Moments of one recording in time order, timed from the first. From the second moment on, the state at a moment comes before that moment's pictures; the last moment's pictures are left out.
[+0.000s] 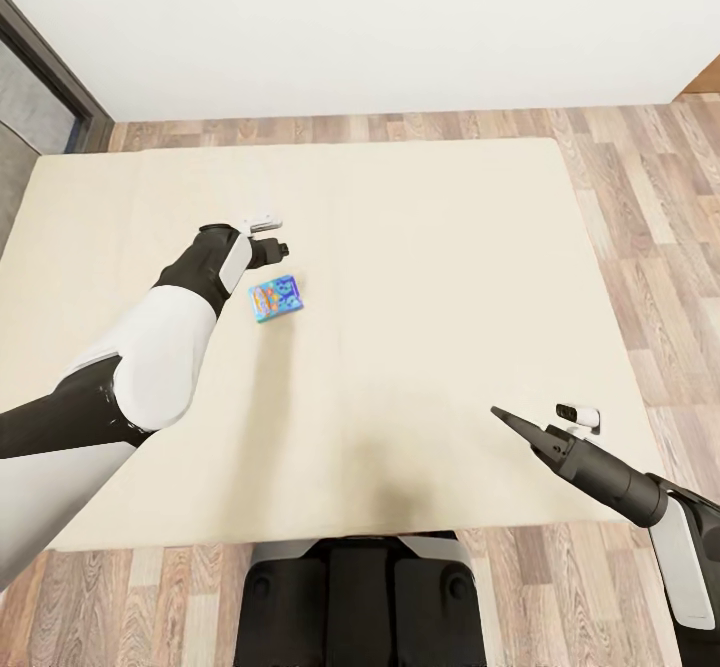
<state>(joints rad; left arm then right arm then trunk) -1.57 -0.13 0.37 -0.38 -0.20 0.55 0.11 -0.33 -0.14 -0.38 -1.57 -0.54 0.86 1.22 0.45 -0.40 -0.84</state>
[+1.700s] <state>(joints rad) -1.60 -0.13 0.37 -0.39 -0.20 0.45 0.14 -0.33 -0.14 -0.38 -1.56 -0.54 0.86 1.22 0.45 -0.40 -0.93</state>
